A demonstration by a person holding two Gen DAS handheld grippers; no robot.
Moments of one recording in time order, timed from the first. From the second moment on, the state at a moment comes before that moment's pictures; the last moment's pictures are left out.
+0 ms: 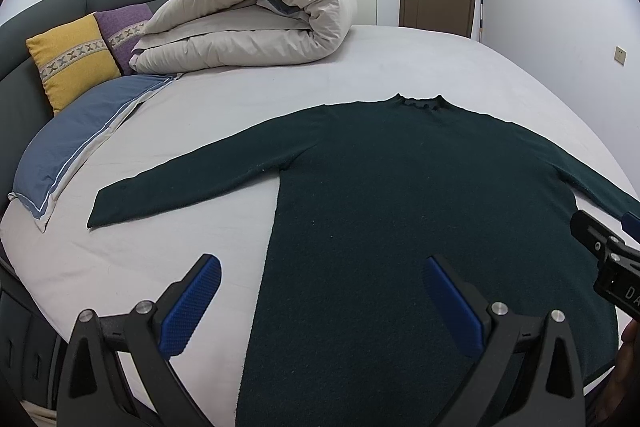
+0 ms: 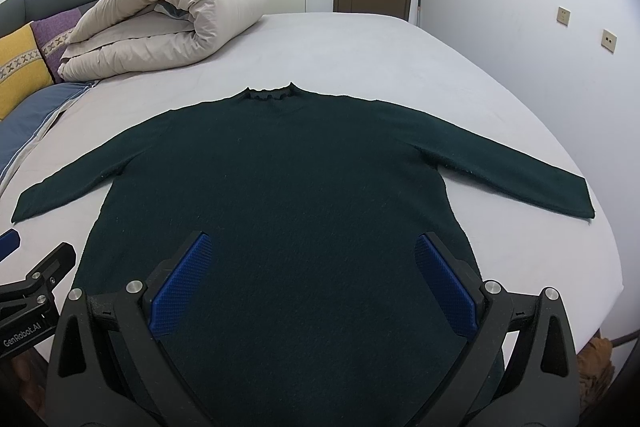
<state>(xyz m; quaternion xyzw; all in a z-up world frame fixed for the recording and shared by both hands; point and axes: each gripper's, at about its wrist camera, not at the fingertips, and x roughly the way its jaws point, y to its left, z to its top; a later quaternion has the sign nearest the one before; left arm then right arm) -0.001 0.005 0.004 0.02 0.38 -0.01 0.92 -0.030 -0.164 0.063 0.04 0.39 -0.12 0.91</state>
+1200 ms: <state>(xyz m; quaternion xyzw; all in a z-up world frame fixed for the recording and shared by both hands) -0.004 0.008 -0.002 0.02 0.38 -0.01 0.92 -0.031 -0.153 0.055 0.04 0.39 -0.12 0.91</state>
